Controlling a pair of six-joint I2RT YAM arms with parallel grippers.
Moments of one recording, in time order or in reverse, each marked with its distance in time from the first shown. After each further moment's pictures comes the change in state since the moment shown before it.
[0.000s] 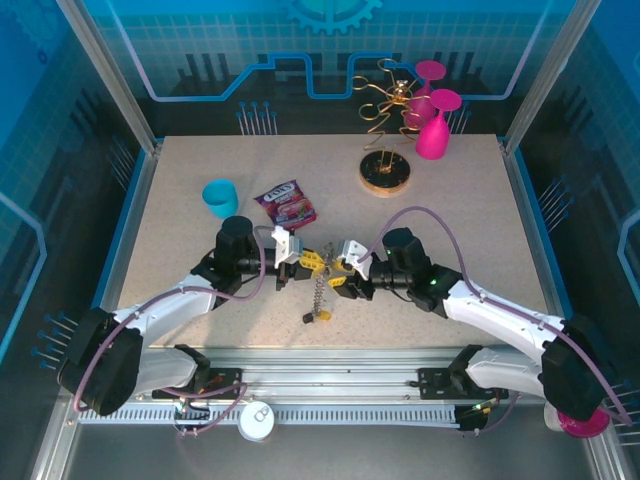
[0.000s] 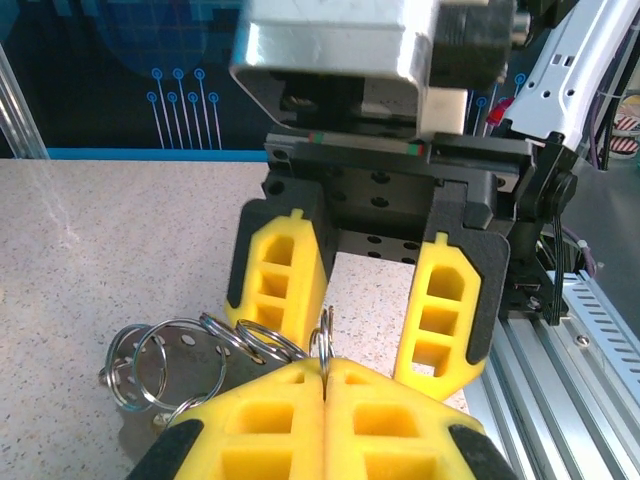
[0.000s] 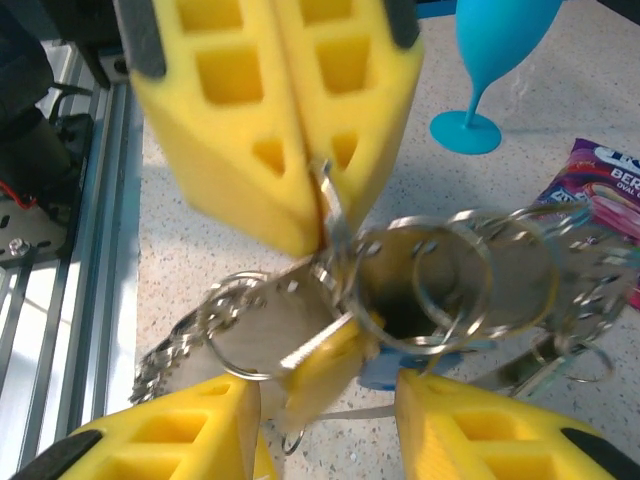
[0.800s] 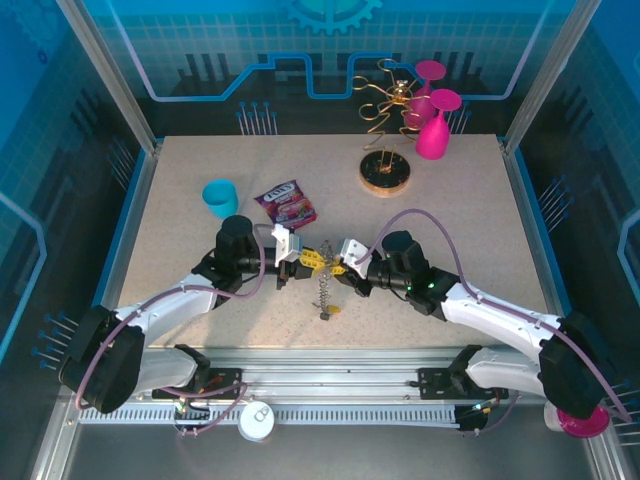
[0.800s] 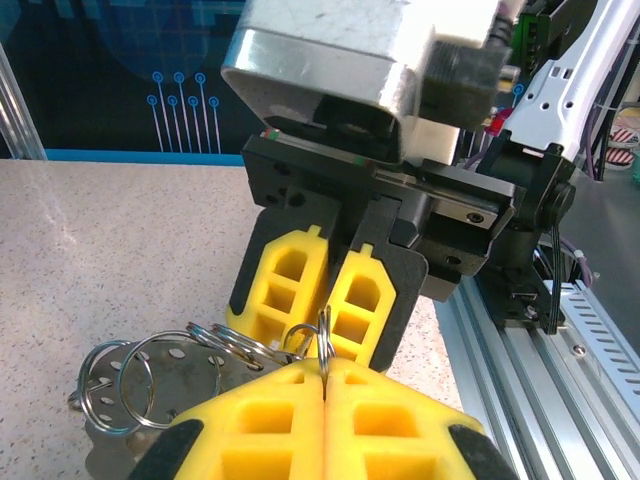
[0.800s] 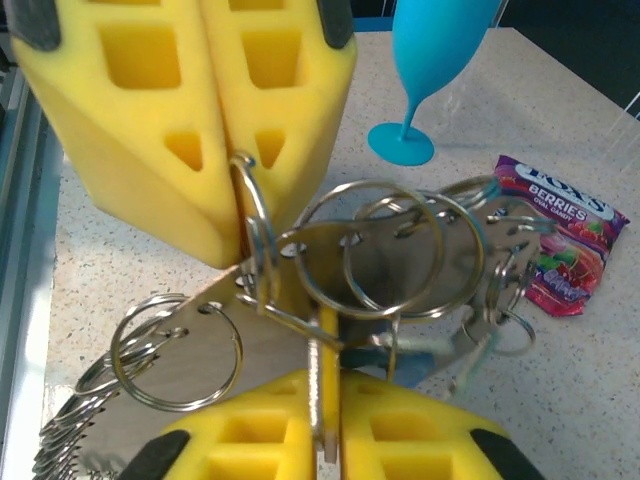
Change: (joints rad) left arm 0.002 0.012 0.000 0.032 0.008 -0.037; right arm 0.020 0.012 -0.021 0.104 0.138 -0.044
